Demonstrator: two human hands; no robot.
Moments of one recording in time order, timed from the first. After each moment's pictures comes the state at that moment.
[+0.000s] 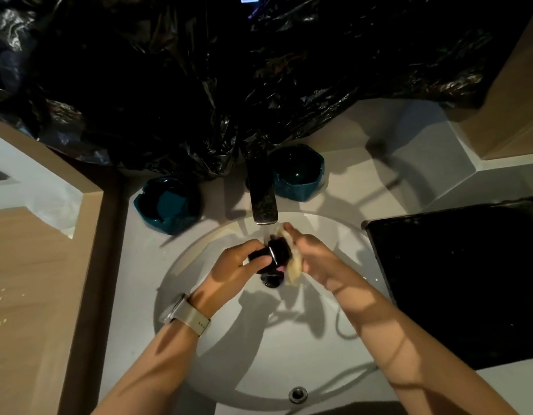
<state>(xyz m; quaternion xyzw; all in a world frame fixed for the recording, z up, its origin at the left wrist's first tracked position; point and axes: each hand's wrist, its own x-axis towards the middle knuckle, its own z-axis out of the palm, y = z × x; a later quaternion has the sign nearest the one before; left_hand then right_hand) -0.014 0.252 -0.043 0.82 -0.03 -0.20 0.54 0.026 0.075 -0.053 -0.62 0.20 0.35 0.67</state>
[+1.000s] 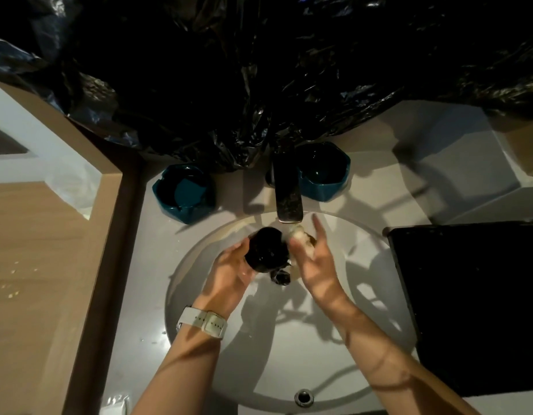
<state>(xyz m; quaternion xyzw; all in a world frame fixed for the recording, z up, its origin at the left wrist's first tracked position) -0.026 0.255 -0.048 0.43 0.26 -0.14 0.85 -0.009 0.100 -0.059 -0.75 0.11 0.11 0.65</state>
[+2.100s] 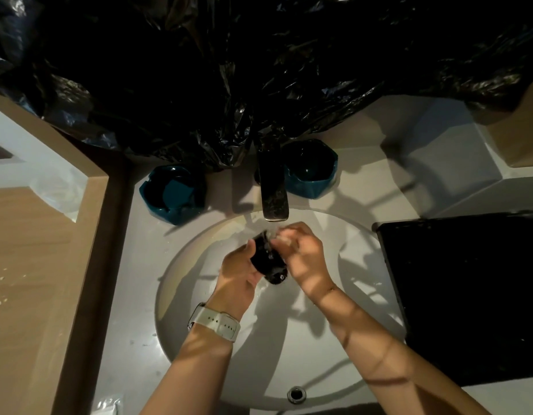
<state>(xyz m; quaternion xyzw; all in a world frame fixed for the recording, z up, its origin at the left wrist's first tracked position) -0.020 0.227 -0.062 0.44 0.33 -0.16 0.82 0.003 0.101 -0.061 -0.79 0.04 0.06 0.60</state>
